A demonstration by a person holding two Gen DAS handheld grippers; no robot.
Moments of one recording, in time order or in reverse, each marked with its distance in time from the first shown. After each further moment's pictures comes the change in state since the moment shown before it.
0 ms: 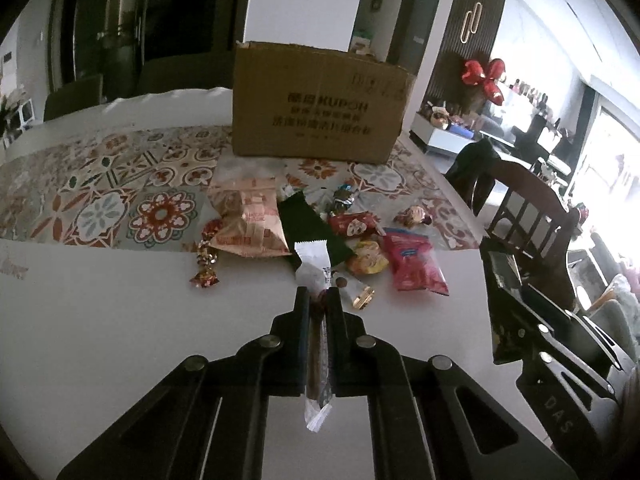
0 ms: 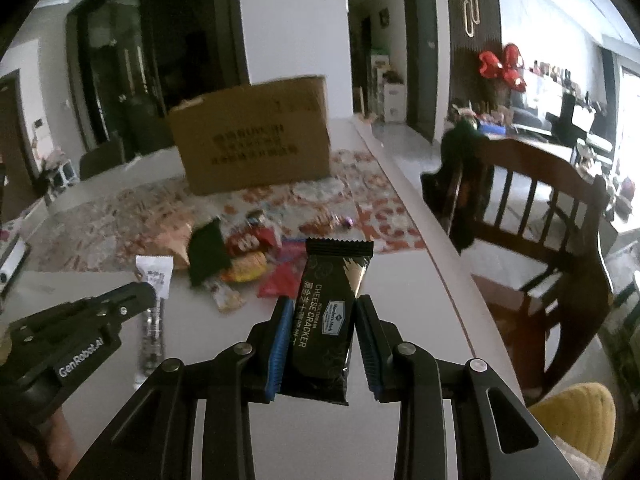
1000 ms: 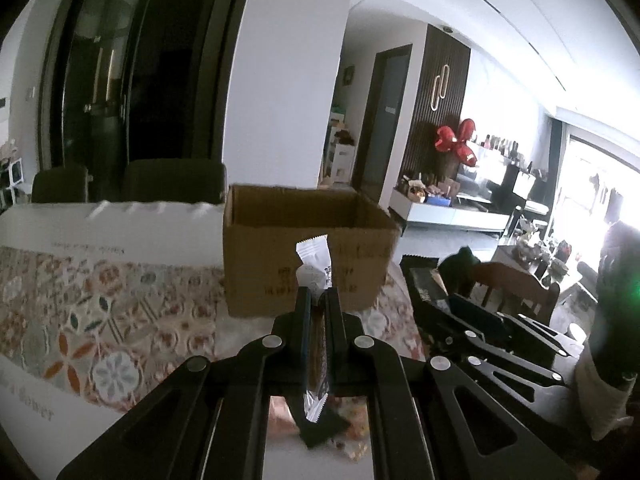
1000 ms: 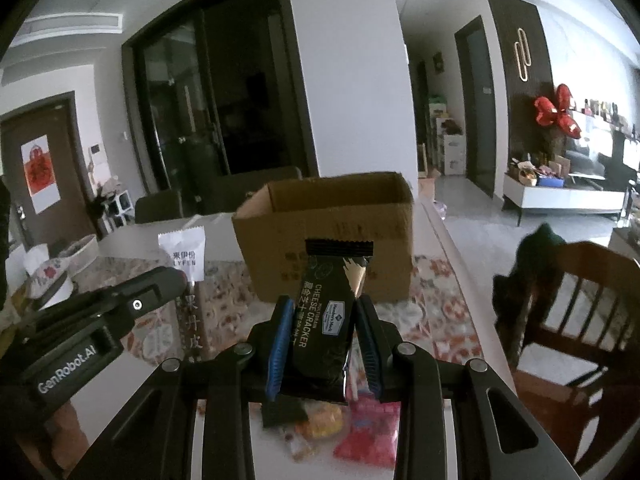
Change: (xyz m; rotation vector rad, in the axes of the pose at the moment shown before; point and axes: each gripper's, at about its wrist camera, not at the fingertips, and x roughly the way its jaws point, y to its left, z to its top) left arm -0.039 0.007 0.129 0.077 -0.301 -0.059; right arm 0.022 0.030 0.125 -0.055 -0.168 0.230
